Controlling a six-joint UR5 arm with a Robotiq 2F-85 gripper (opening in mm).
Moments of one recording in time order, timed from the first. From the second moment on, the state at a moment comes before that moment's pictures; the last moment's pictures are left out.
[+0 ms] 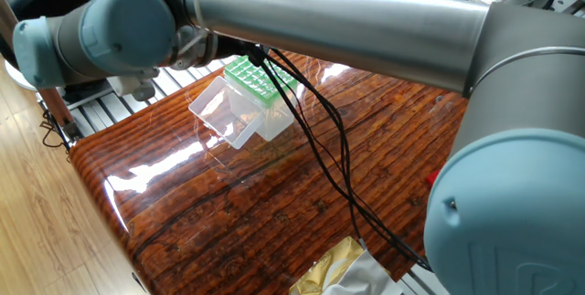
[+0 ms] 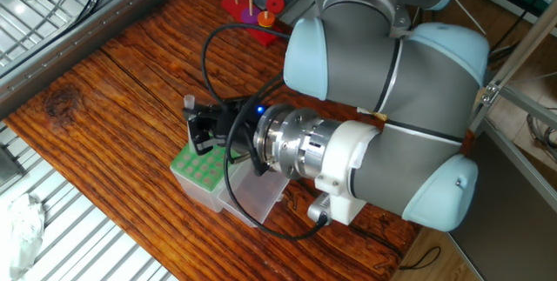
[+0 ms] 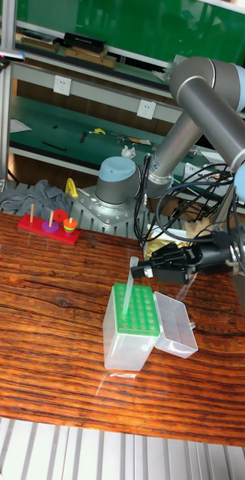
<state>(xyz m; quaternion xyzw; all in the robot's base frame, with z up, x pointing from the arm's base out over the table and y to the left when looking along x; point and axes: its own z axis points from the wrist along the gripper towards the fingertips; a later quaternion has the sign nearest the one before) 0.597 0.027 0.219 0.52 -0.65 0.46 0.30</state>
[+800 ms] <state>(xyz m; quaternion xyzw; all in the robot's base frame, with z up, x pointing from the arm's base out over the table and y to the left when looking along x) 0.607 0.028 0.207 0.53 -0.66 0.45 0.28</state>
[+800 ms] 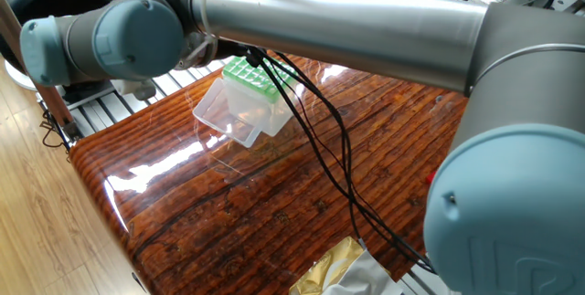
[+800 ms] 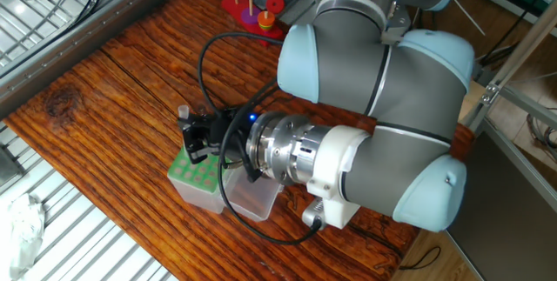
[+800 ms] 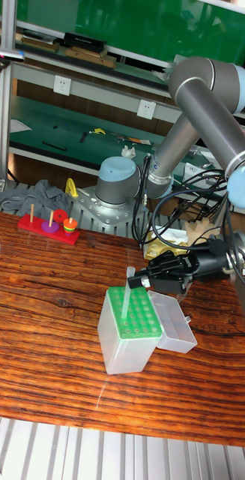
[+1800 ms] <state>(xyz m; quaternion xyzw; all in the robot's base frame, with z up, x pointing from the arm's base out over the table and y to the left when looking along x) 0.623 0.031 0.210 0.57 -0.69 0.39 0.22</state>
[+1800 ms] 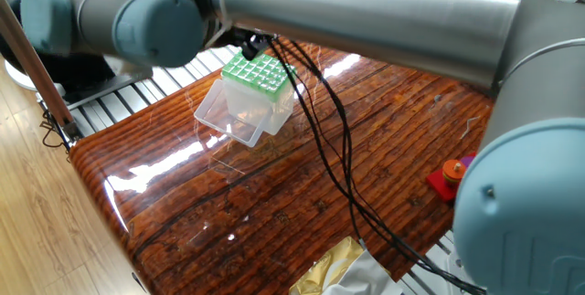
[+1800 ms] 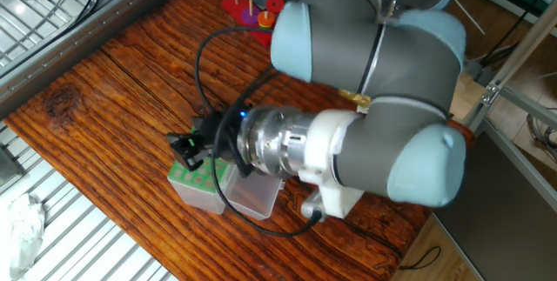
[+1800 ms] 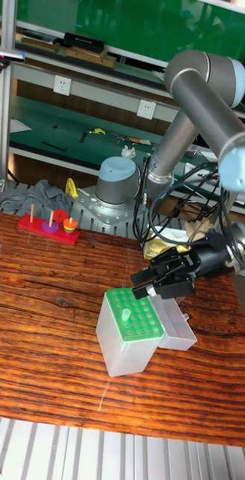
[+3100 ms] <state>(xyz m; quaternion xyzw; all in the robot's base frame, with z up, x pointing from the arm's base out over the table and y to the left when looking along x) 0.654 0.151 0.246 0.48 -0.87 0.06 -0.11</state>
